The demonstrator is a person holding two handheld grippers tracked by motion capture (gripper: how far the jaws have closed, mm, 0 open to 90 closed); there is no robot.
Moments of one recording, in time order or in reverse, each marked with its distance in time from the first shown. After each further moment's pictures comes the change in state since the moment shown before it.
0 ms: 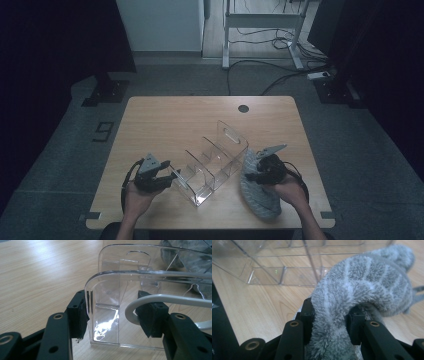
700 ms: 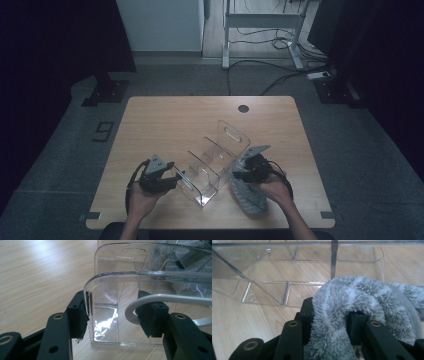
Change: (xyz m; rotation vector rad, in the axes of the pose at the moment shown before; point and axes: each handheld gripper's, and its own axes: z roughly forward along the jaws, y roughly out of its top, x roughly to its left) left arm -0.015 0.007 0.005 0.025 0.015 0.008; right arm 0.011 0.018 0.035 -0.035 -0.028 -0.079
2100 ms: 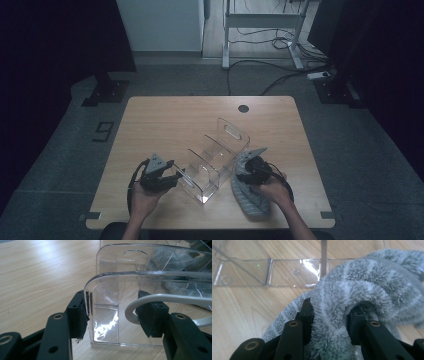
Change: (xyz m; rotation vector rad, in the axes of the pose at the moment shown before) left arm 0.002 -0.001 0.003 -0.026 0.022 -0.023; right arm -0.009 -0.017 0.015 0.104 -0.067 0.028
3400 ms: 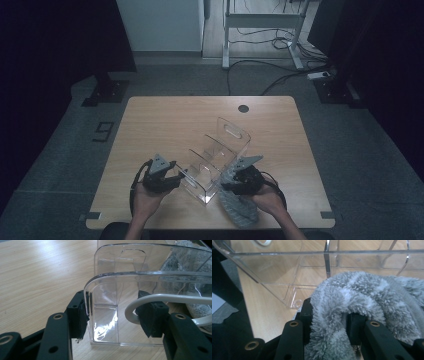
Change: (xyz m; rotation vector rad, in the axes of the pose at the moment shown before) left arm -0.010 0.004 0.003 0.012 0.014 -0.005; right arm 0.054 0.013 -0.019 -0.153 0.175 -0.069
